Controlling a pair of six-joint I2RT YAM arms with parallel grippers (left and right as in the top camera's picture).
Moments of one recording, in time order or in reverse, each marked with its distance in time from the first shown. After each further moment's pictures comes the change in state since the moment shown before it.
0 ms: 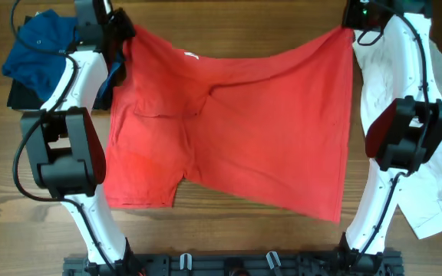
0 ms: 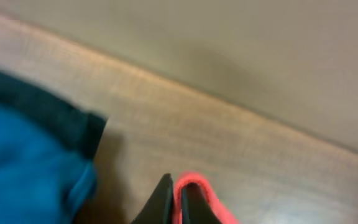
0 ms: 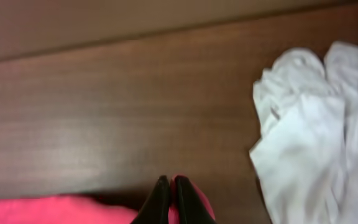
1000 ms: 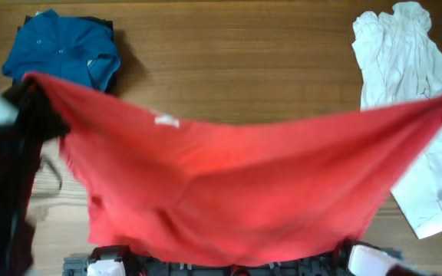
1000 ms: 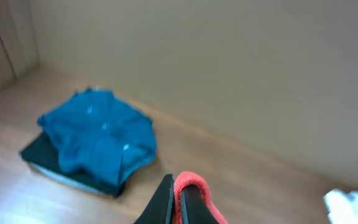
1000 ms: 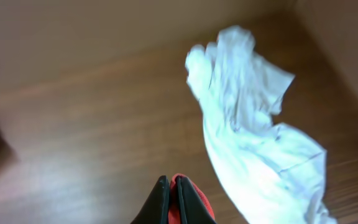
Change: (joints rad) left arm 0.013 -1.116 0.007 -0.895 -0.139 0.001; right arm -0.161 -0.943 0.011 -0.766 0.036 0.006
